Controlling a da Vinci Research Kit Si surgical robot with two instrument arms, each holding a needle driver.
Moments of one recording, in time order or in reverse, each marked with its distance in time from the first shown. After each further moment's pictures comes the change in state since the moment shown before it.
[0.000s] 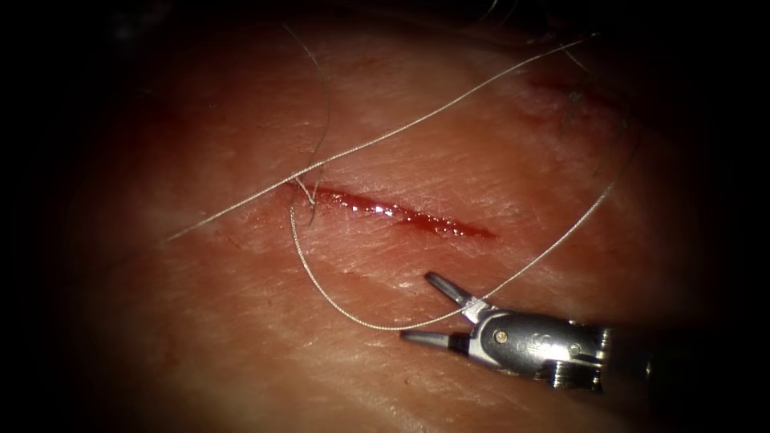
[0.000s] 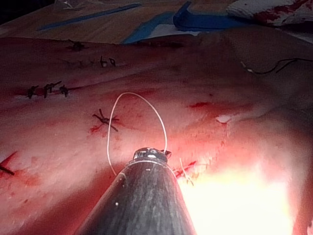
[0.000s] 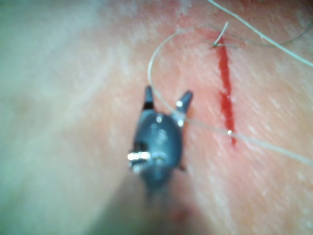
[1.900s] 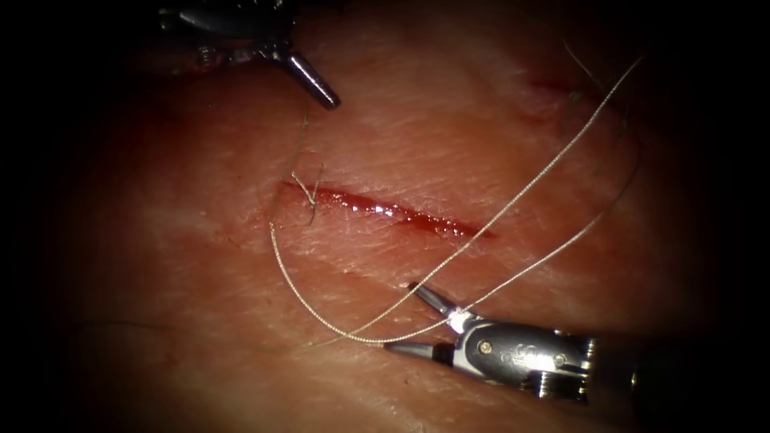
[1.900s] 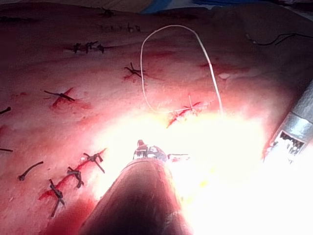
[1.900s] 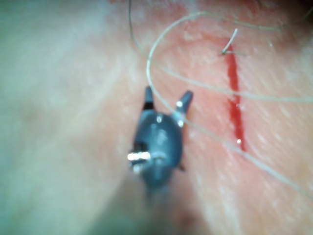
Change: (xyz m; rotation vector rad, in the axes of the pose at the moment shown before) right arm 0.001 -0.002 0.000 0.028 -0.005 -0.007; left arm -0.012 0.012 -0.027 0.126 0.014 -0.052
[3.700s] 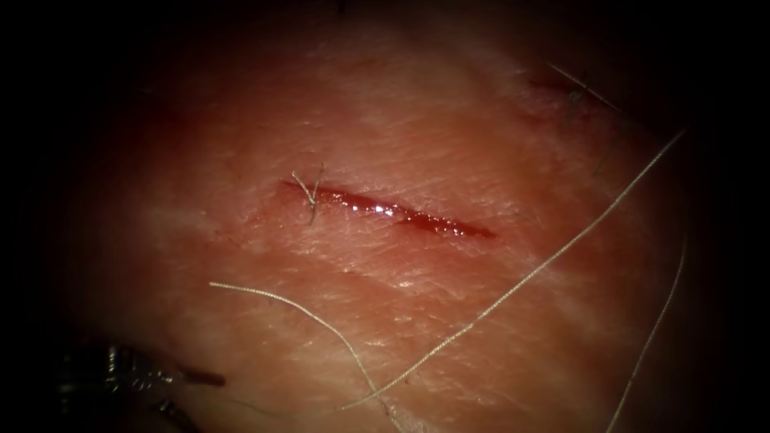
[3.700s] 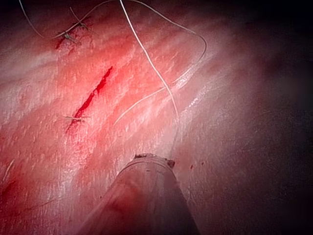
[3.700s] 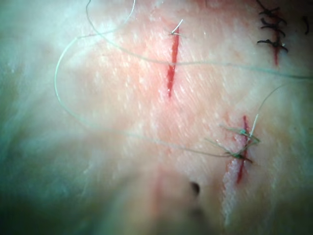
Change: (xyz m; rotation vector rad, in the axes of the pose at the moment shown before) right arm 0.011 0.016 -0.031 -0.255 -0.787 -0.407; left arm -0.024 0.023 0.000 -0.281 -0.536 0.231
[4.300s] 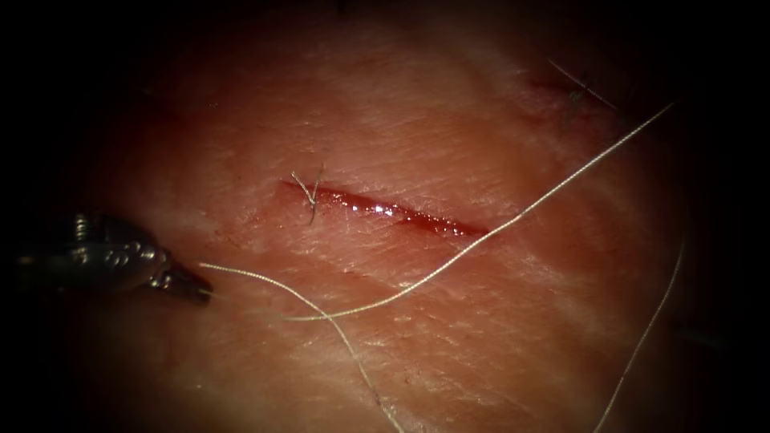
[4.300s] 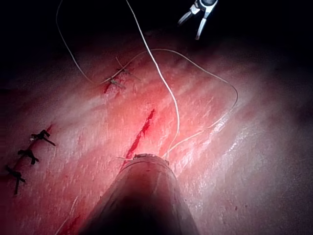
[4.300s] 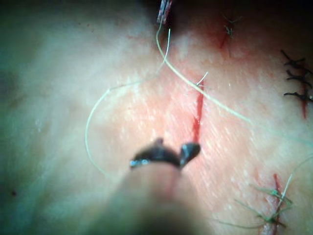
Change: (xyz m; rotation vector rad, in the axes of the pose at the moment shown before) right arm 0.014 -0.007 0.000 0.063 0.421 0.157; left arm 0.008 -0.007 -0.015 0.130 0.205 -0.064
